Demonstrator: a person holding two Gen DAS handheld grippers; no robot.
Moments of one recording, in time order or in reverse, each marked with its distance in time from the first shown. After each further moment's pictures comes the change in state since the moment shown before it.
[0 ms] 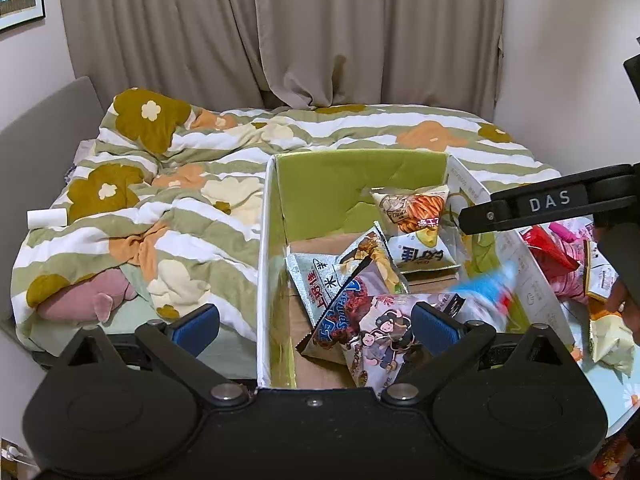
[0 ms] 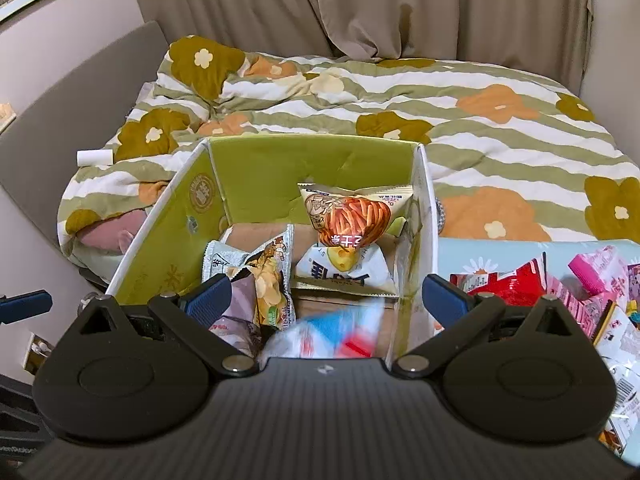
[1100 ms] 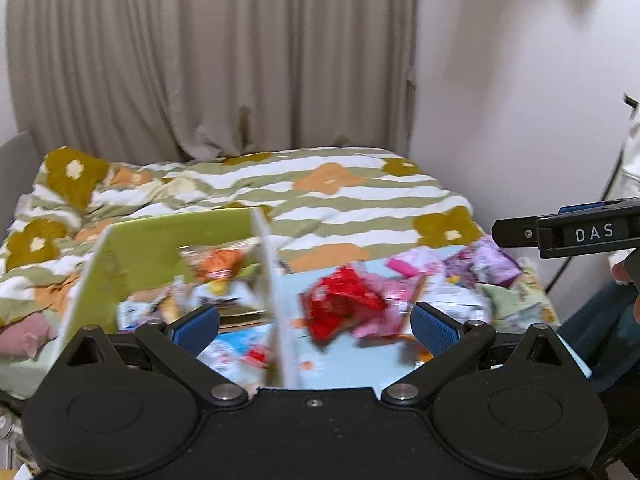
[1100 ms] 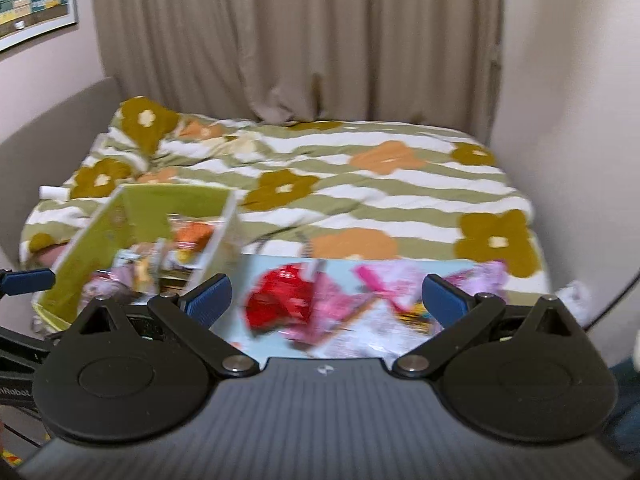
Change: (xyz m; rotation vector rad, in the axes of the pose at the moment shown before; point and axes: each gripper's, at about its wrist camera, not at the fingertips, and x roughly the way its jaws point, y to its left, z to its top) left arm -0.065 -0.211 0.010 0.068 -0.137 -0.156; right arm -0.180 -0.187 -0.060 0.007 -0.191 -0.183
